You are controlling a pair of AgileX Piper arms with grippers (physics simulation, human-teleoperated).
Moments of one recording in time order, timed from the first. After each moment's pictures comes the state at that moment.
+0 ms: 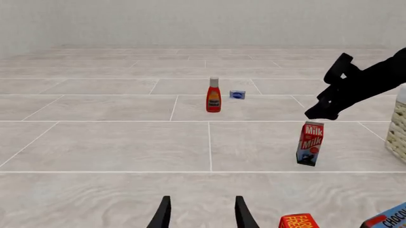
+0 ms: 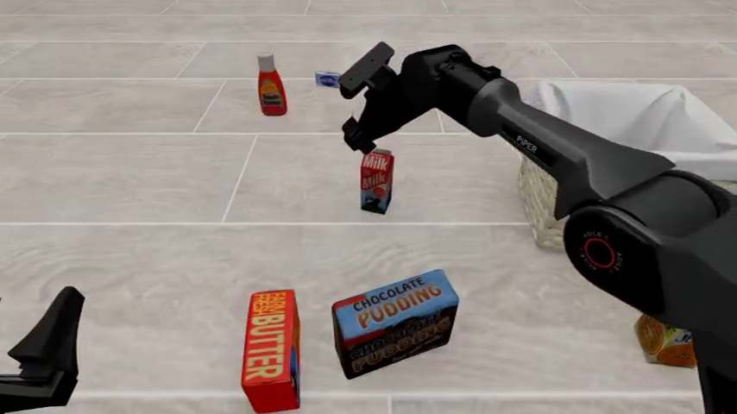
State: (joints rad) left arm 0.00 0.00 -0.01 0.01 0.00; right arm 0.51 2.25 -2.16 0.72 -0.43
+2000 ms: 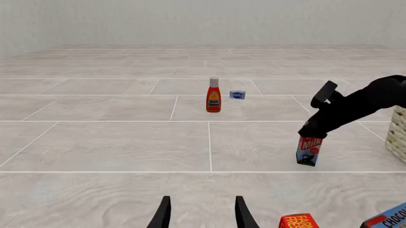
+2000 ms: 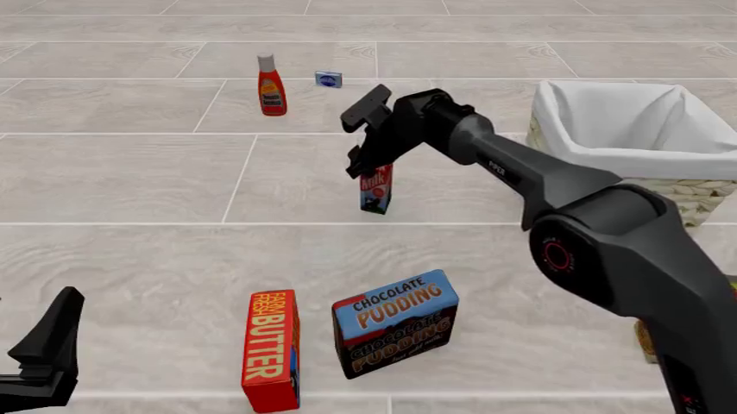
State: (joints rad) left arm 0.00 0.00 -0.01 0.01 0.00; right arm 0.49 2.40 -2.18 0.67 -0.39
